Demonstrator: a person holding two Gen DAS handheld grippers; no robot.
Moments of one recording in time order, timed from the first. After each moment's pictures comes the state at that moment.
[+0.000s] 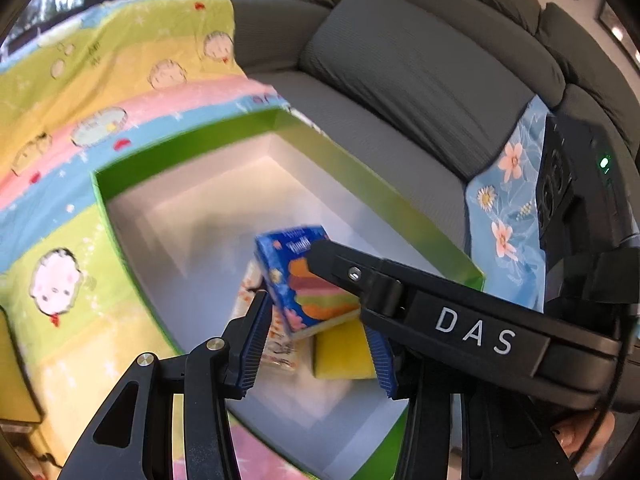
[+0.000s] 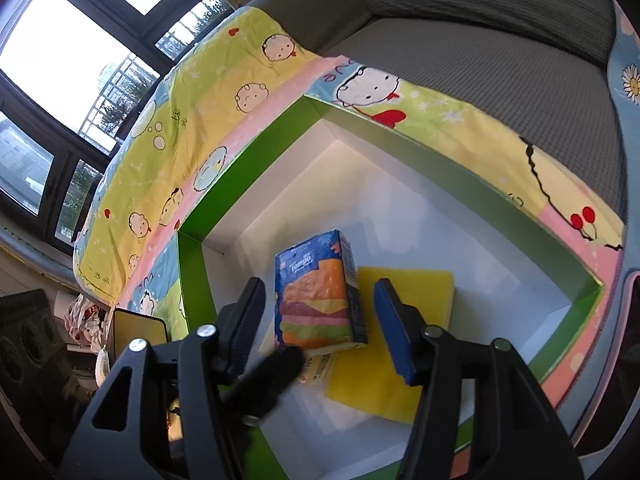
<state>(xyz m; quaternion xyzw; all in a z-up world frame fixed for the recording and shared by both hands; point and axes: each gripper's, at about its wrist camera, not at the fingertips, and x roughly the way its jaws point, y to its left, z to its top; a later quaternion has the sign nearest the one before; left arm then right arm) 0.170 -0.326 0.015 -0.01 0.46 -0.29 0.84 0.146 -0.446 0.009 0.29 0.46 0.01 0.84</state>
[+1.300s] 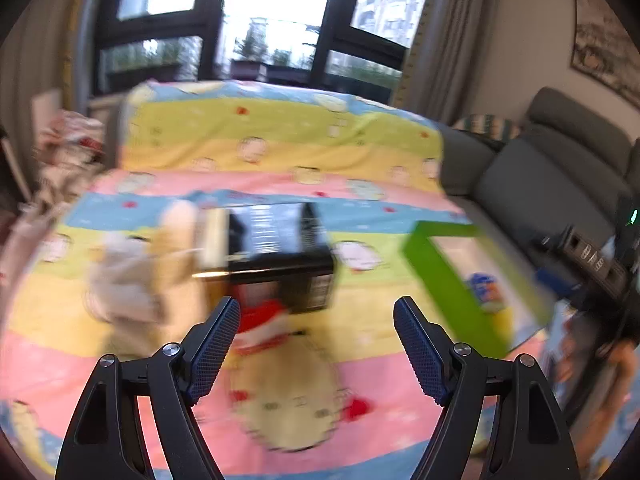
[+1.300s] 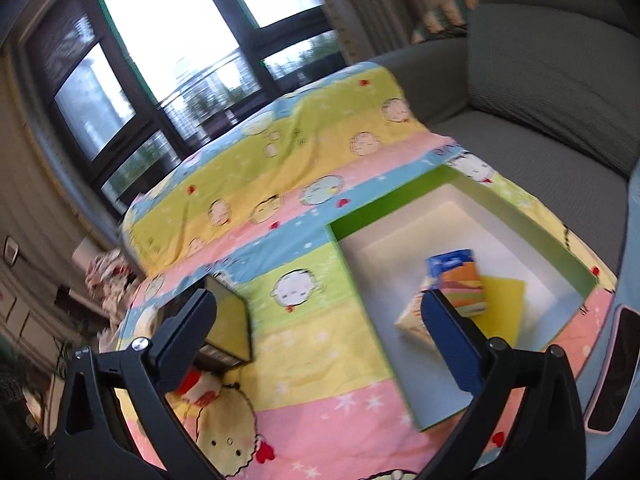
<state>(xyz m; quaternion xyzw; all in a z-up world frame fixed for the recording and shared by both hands) -0.013 -0.068 0.082 -0.09 0.32 0.01 0.94 0.080 -0.336 0.093 0.17 0.34 0.10 0.92</state>
